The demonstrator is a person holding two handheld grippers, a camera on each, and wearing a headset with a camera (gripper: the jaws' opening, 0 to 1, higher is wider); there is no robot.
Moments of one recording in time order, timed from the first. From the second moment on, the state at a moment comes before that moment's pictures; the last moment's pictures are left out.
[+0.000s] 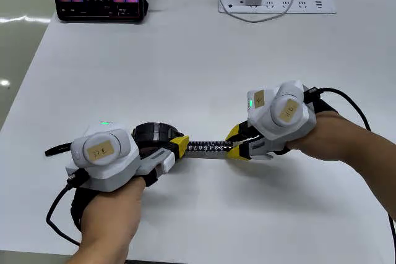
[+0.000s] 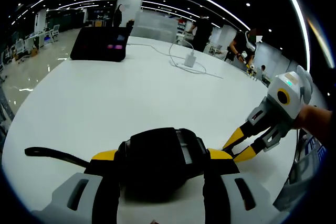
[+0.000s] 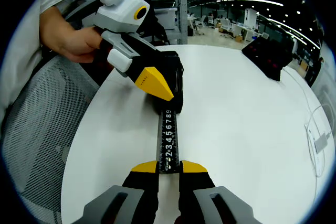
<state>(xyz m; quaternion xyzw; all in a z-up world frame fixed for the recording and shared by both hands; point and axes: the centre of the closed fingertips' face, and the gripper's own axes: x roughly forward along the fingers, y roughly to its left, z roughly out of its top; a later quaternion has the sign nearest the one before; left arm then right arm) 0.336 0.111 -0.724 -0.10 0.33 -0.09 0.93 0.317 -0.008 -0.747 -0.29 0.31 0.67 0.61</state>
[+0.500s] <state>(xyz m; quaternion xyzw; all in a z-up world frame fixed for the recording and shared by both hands) 0.335 0.111 -0.723 -0.11 0.33 -0.10 0.93 0.315 0.016 -0.746 -0.26 0.30 0.68 0.61</state>
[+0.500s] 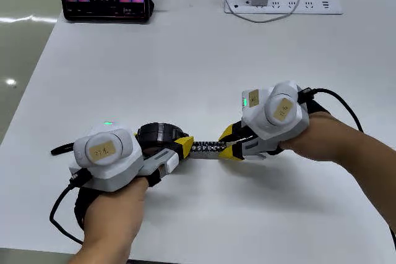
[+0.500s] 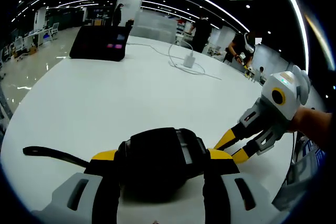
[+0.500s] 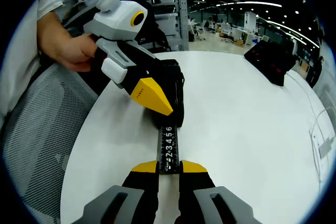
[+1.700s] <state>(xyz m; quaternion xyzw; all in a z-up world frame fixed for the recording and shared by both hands) 0.336 0.111 -0.725 -0.10 0.34 -0.10 0.93 0.313 0.063 -0.750 -0.23 0.28 0.70 0.62</state>
